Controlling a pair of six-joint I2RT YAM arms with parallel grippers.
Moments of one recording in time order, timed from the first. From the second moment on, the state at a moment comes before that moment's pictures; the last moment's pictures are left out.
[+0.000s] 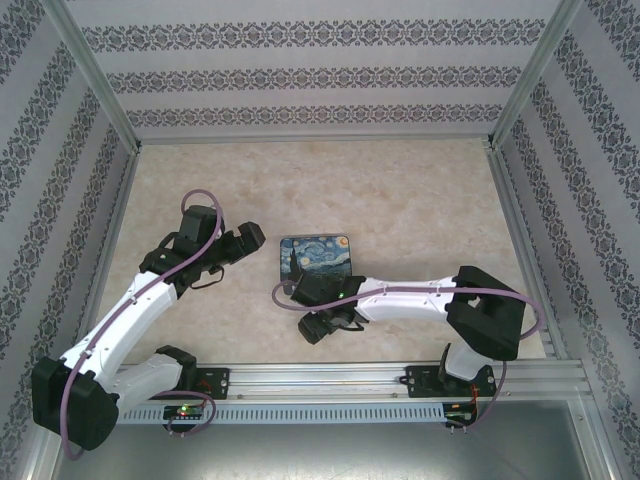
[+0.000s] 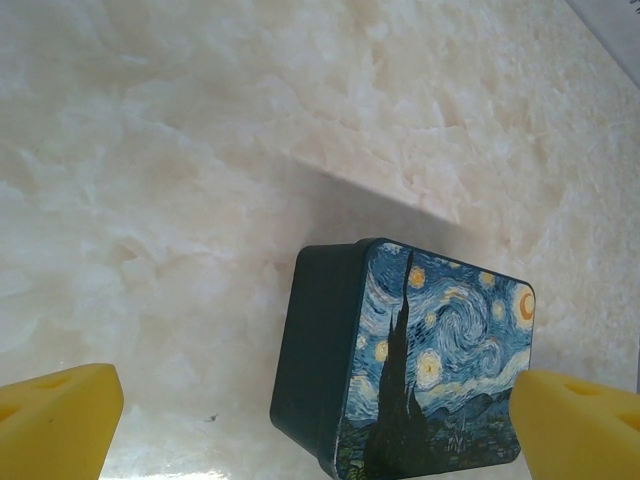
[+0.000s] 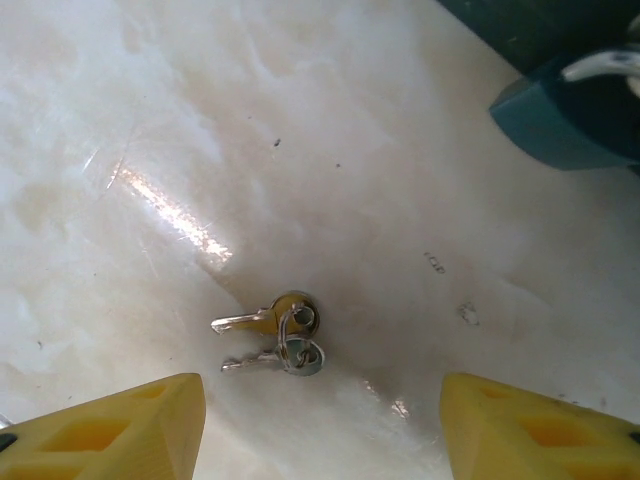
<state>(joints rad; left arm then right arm) -0.33 1.04 0.81 -0.57 0.13 -0.82 1.15 1.63 0.93 -0.57 0.00 0.47</state>
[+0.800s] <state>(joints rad) -0.33 1.07 0.80 -0.54 0.13 -0.82 1.16 1.73 0.99 -0.63 0.01 0.47</state>
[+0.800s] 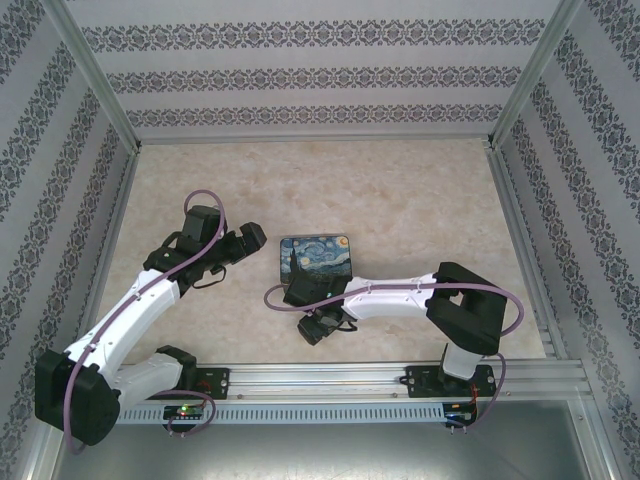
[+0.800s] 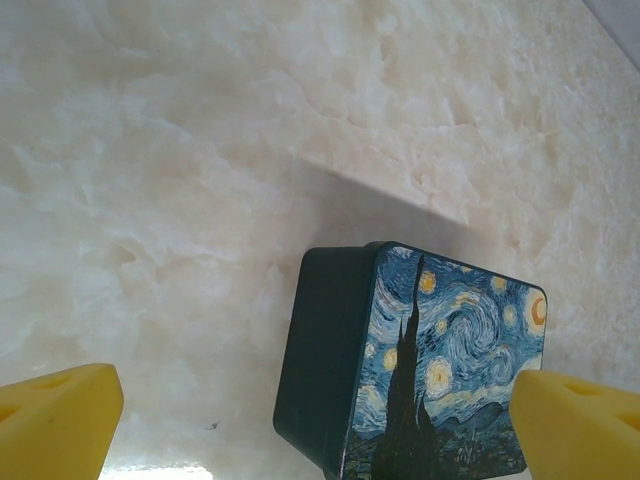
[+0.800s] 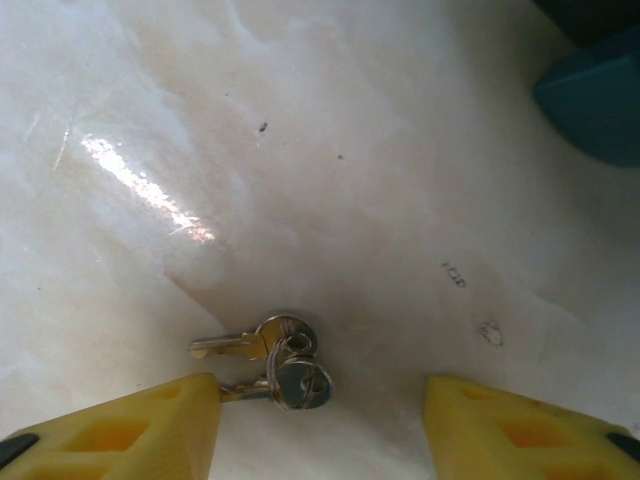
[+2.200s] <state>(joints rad) -0.32 1.08 0.80 -0.51 0.14 -0.83 1.15 1.74 1.01 -0.61 -0.01 0.47</state>
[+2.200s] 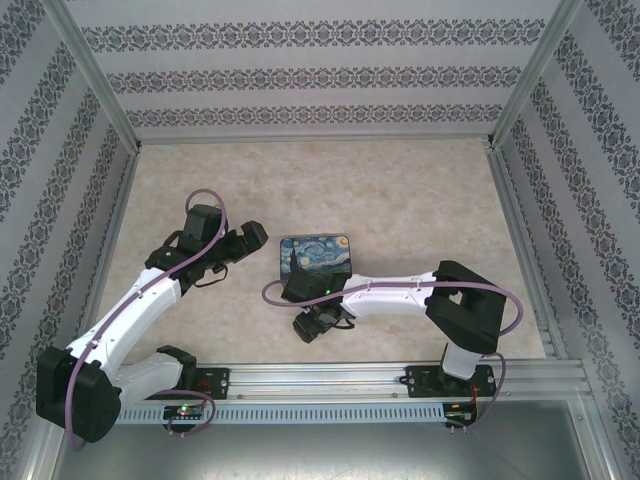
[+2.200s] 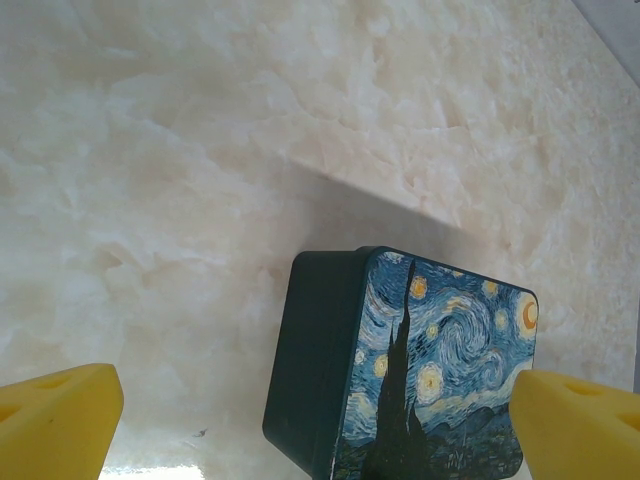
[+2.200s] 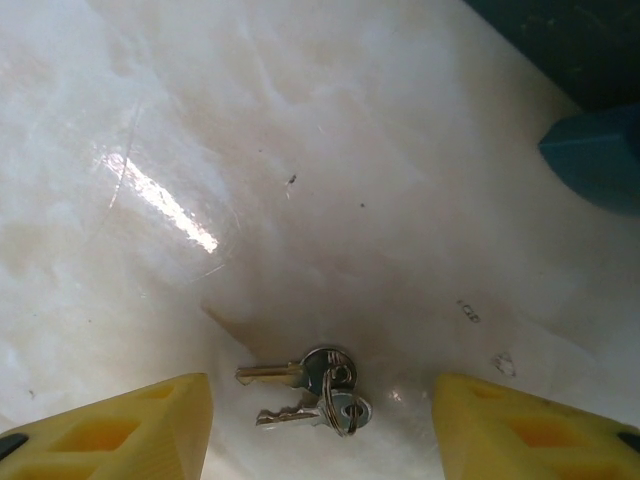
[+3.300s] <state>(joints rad) -0.32 1.09 0.80 -0.50 0.14 -0.84 1.14 1.75 1.01 -0.61 0.01 0.44</state>
